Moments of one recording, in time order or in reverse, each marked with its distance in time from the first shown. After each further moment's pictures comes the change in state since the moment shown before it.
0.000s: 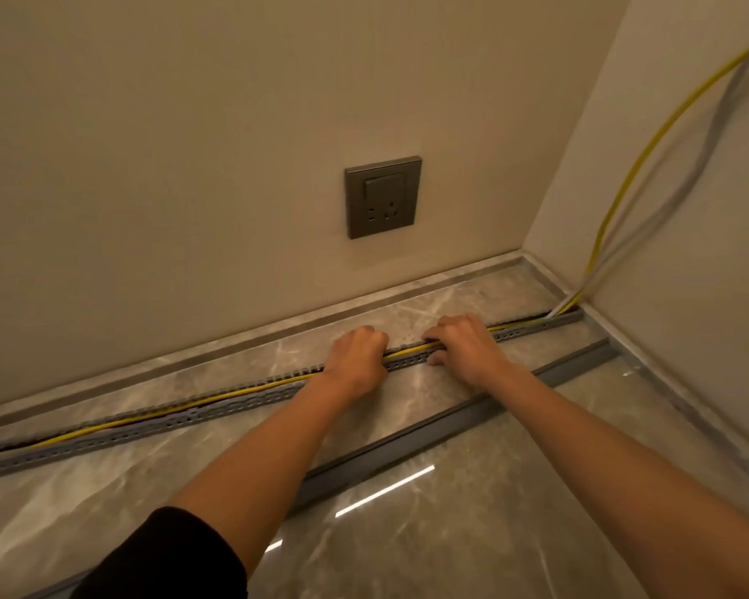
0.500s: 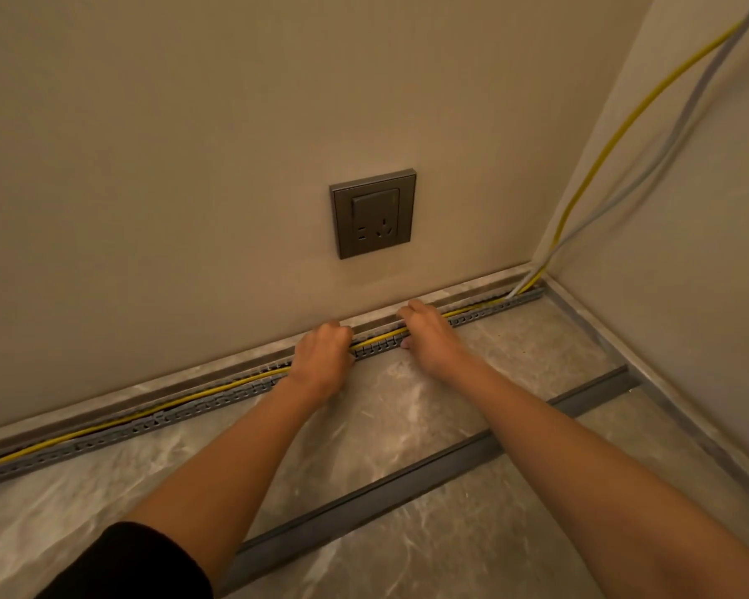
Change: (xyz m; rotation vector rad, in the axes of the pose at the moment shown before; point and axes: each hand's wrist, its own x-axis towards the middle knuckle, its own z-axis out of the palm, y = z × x) left_hand 0.034 -0.029 -0.008 -0.006 0.069 -0.150; right_hand 0.062 -0.011 0.003 0.220 0.097 0.013
